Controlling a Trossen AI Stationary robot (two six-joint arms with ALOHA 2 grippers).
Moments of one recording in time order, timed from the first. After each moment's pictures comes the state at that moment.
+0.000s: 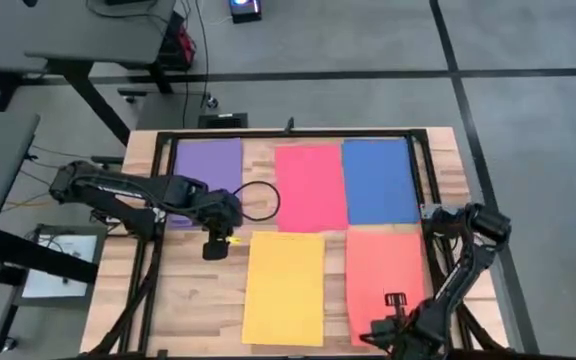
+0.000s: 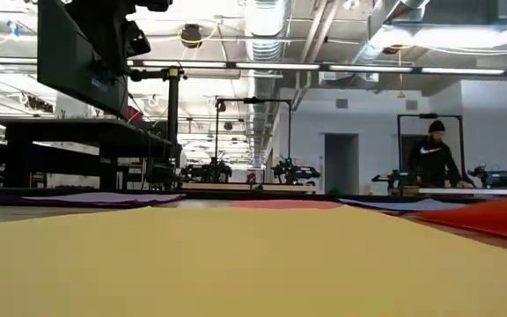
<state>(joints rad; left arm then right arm) -0.15 1.29 1.17 -1.00 0.00 -0.19 1.03 1.89 1.27 -0.84 0.00 0.96</state>
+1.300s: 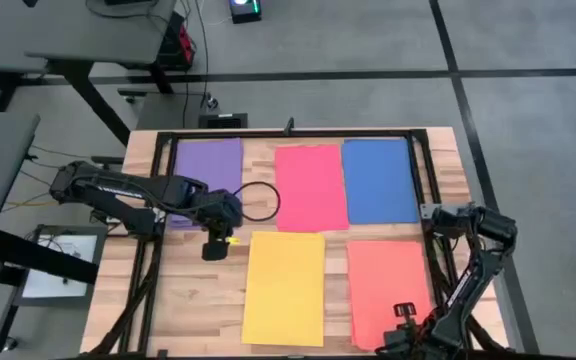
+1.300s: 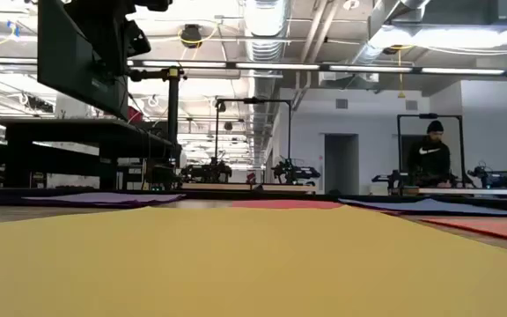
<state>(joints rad) -0.15 1.29 1.17 -1.00 0.00 -0.19 1.12 1.89 1.21 -0.71 0.00 1.02</state>
